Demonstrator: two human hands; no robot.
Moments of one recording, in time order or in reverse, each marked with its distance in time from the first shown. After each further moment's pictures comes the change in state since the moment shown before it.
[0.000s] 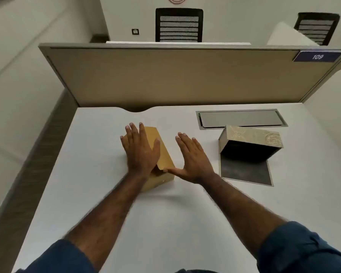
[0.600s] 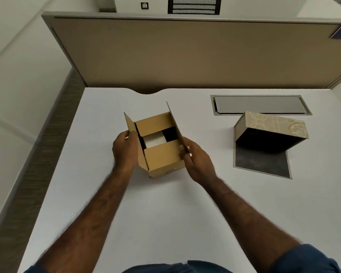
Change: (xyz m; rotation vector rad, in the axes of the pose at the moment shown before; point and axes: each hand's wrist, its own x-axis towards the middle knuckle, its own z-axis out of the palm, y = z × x) left_hand -0.014 -0.077 -0.015 -0.913 0.047 -0.607; right_hand -0.019 -0.037 0.044 0.491 0.048 0.300
